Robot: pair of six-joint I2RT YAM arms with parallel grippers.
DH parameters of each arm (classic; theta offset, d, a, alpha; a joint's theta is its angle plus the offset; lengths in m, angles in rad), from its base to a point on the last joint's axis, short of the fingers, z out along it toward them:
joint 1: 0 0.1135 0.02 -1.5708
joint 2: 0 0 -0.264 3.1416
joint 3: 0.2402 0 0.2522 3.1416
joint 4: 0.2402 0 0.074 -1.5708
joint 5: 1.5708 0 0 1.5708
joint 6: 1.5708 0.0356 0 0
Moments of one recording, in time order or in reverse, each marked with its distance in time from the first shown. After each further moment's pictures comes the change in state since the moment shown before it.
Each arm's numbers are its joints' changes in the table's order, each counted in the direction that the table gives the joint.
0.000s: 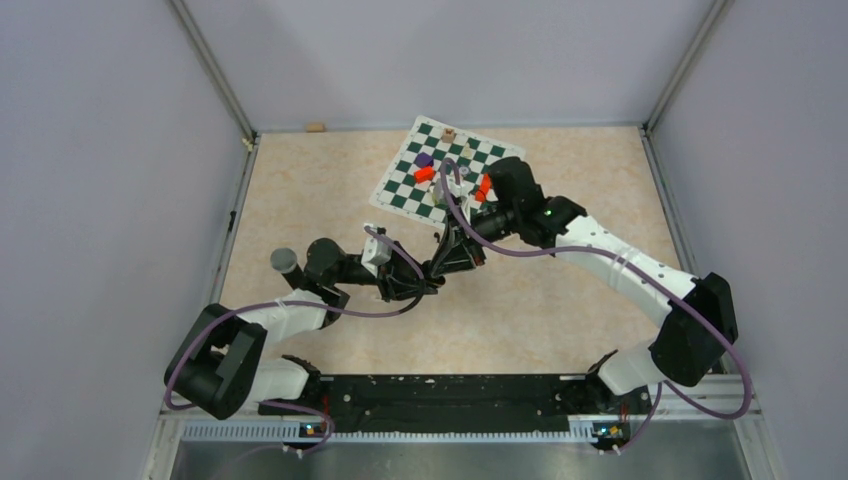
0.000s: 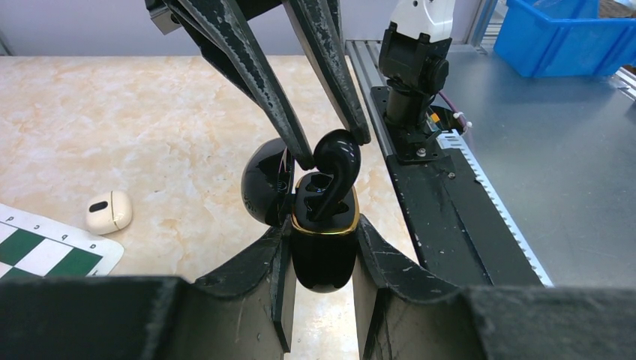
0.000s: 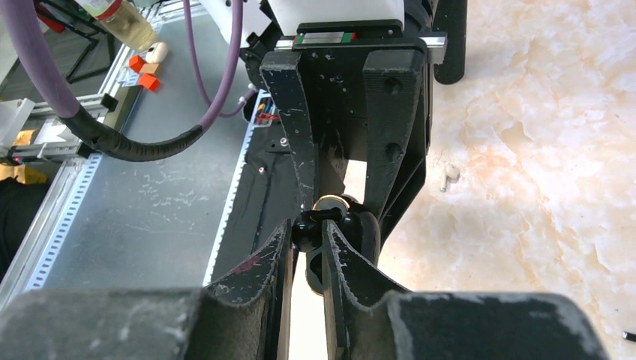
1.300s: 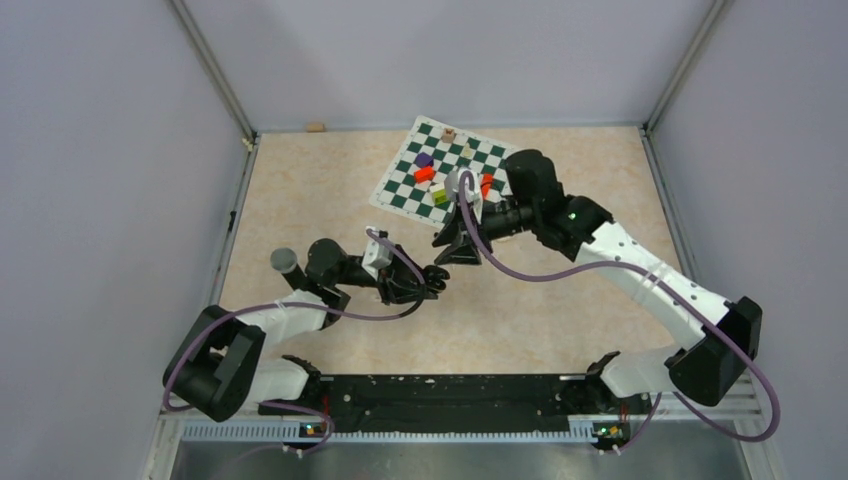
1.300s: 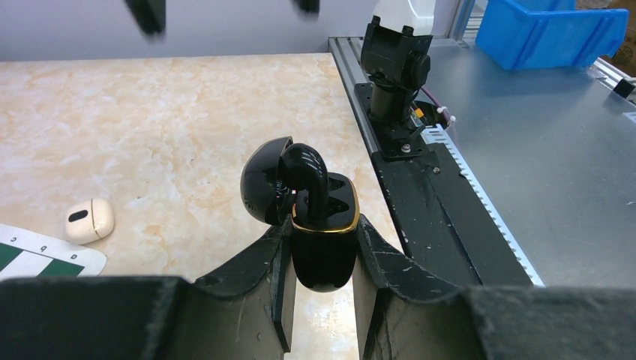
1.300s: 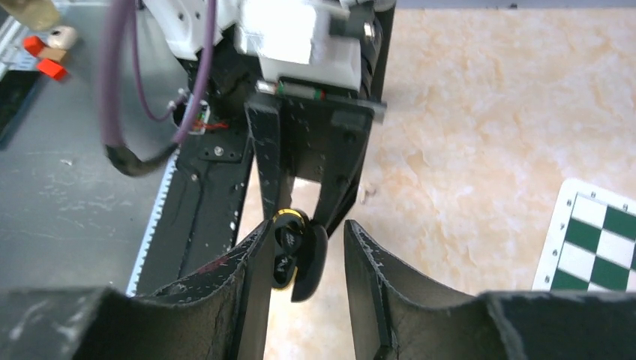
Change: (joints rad) left arm -0.013 -0.006 0.001 0.019 0.030 0.008; right arm 0.020 -0.106 0.092 0.068 0.155 -0.138
